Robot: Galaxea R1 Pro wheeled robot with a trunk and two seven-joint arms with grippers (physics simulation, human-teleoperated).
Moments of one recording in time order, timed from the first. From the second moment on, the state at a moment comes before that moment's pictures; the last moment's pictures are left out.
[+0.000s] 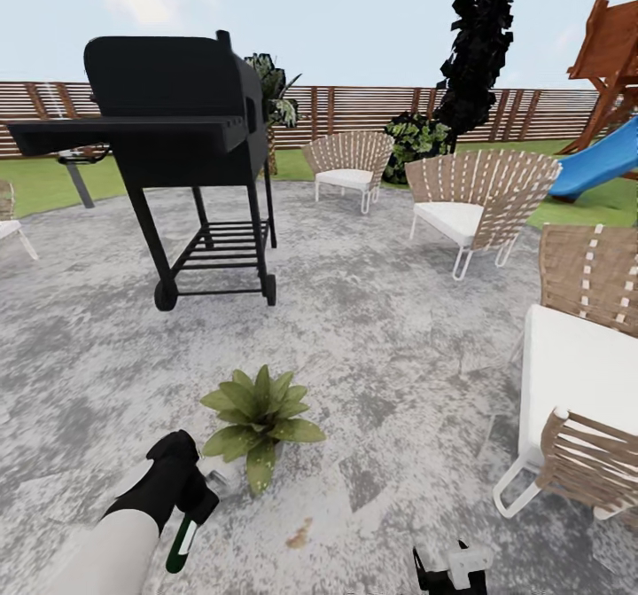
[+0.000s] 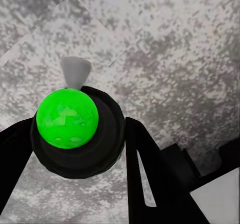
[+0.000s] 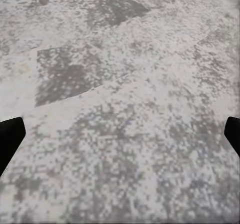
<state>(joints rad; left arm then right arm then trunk) -0.64 -0.04 0.28 -0.70 -1.28 0.76 -1.01 -0.38 -0.04 0.25 -0.07 -0.08 -0.72 -0.08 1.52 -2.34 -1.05</state>
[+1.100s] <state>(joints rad) -0.64 -0.05 0.31 -0.70 -1.28 0.73 -1.01 -0.38 -0.04 0.25 -0.07 -0.08 -0.72 -0.08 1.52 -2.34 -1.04</state>
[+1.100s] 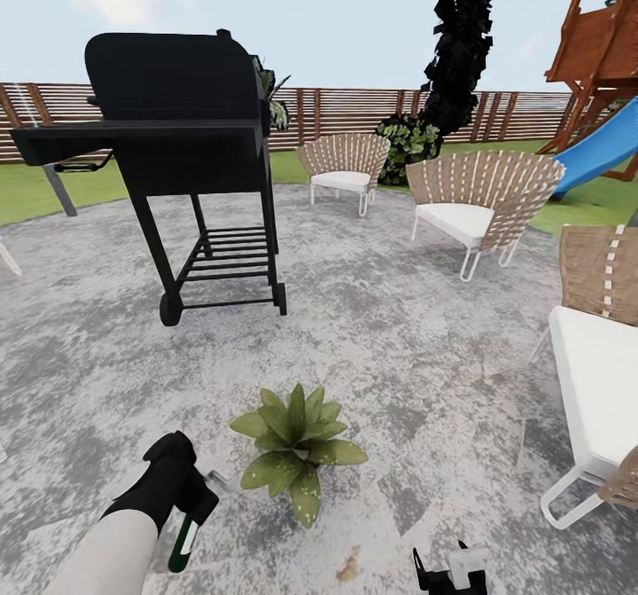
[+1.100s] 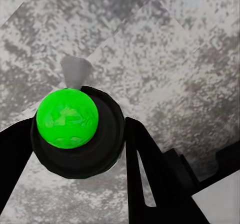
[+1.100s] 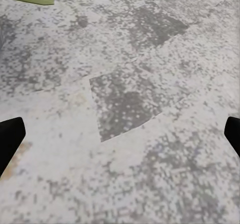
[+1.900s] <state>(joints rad) -0.60 -0.04 0.31 -0.70 -1.28 0.52 -1.09 -0.38 -0.04 0.25 -0.07 -0.08 -0.72 -0.08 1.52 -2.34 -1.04</state>
